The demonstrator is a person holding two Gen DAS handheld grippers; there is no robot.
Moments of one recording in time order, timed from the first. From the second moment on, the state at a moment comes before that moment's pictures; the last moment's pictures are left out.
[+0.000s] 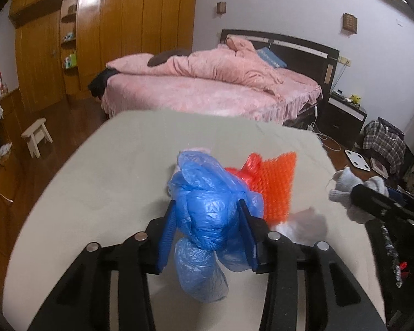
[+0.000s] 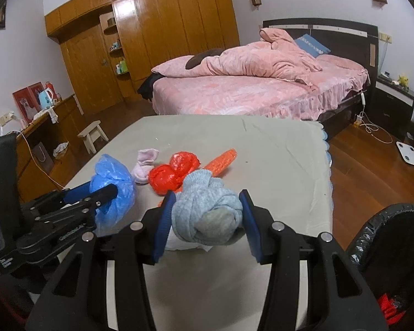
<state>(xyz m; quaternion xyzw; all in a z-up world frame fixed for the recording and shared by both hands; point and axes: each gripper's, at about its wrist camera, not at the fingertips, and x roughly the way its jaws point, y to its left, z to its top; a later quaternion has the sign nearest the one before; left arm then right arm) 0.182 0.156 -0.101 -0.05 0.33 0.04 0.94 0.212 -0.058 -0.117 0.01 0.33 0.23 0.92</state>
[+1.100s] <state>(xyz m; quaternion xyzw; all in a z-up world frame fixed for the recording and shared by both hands) 0.125 0.058 -0.028 -0.03 0.28 -0.05 0.96 0.118 -0.149 -0.039 0.03 0.25 0.20 0.95</state>
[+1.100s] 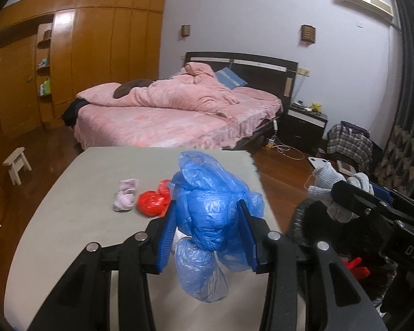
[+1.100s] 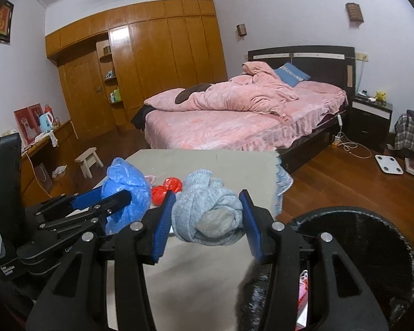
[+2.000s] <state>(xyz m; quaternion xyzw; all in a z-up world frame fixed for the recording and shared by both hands) 0.111 -0.090 -0.026 0.02 0.27 -0.18 0.95 0.067 -0.290 -0.049 0.05 0.25 0.06 0.97</state>
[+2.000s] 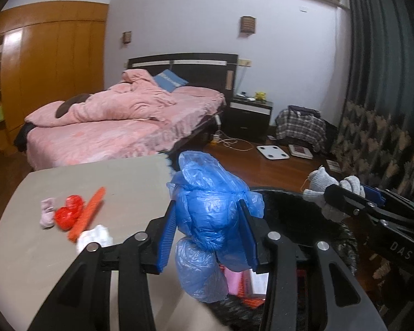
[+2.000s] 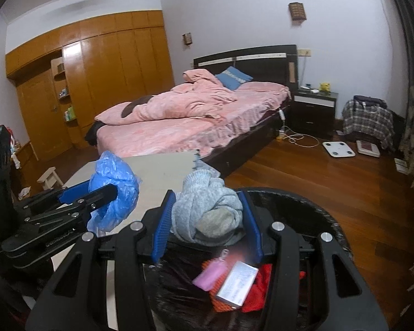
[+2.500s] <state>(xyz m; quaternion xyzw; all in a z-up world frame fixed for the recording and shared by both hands) 0.123 -0.162 -0.046 0.03 0.27 -0.25 0.93 0.061 -0.346 -0.067 0.07 0.25 0.00 0.97</state>
